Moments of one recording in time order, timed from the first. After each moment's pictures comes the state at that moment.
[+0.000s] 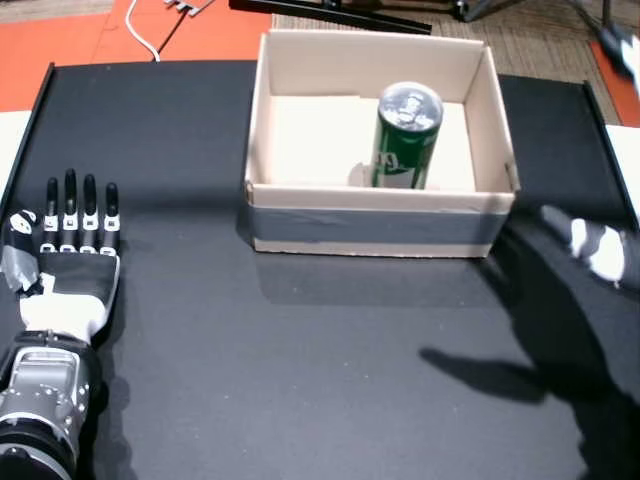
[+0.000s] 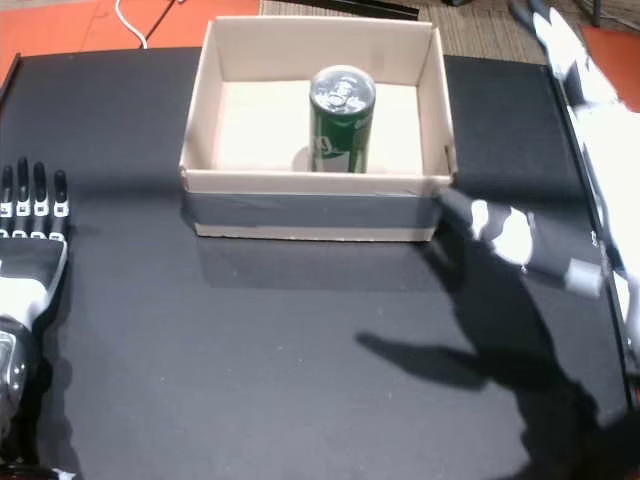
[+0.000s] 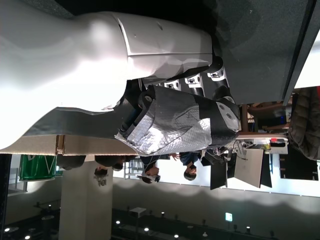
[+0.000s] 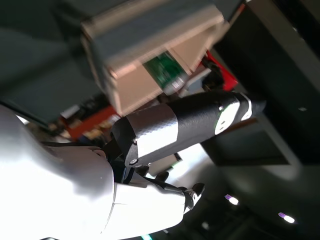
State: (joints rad) left arm -0.77 0.13 0.94 1.32 -0.82 0.06 -0.38; right arm -0.22 -0.65 0.10 0.66 -0.38 -1.12 -0.42
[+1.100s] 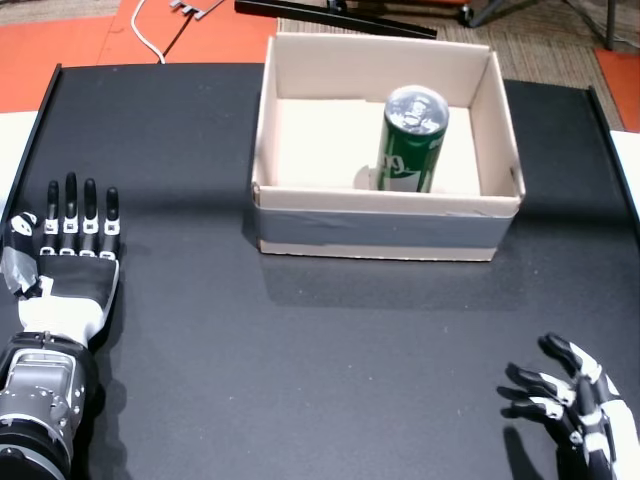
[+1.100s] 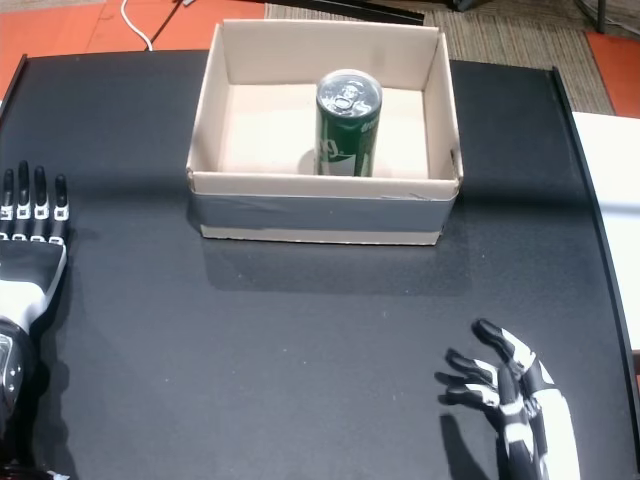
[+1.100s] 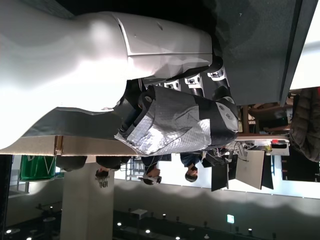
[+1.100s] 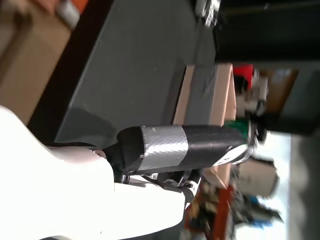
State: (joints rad) left arm -0.77 0.15 0.93 1.32 -0.82 0.08 -0.37; right arm -0.05 -0.07 -0.21 1.19 0.15 -1.40 0.28
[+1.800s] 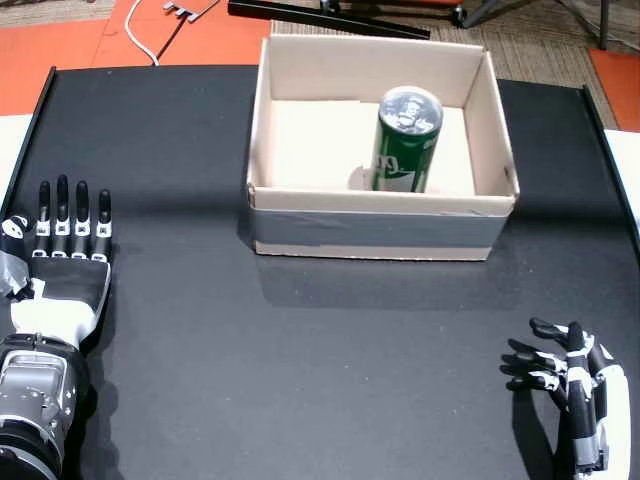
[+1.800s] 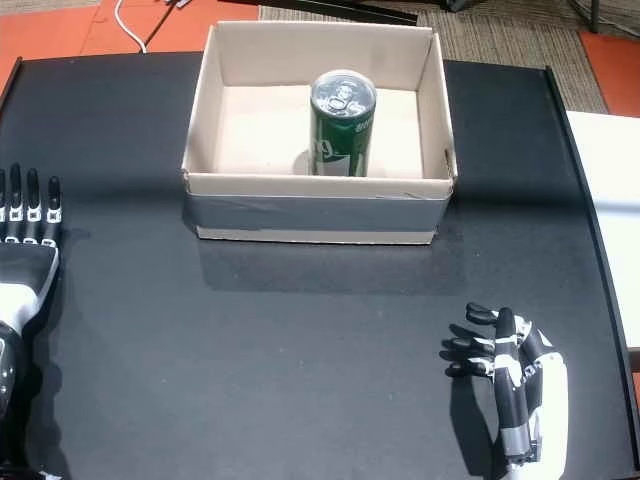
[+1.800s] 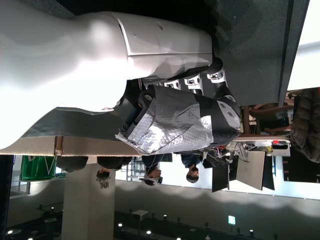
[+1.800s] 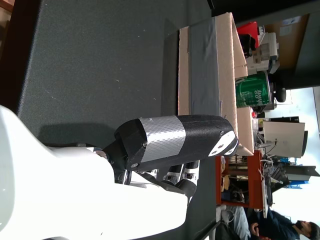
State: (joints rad) left arm -0.76 0.17 0.93 1.32 -0.82 0.09 -0.37; right arm -0.12 -0.02 -0.23 1.09 0.18 -1.02 0.21
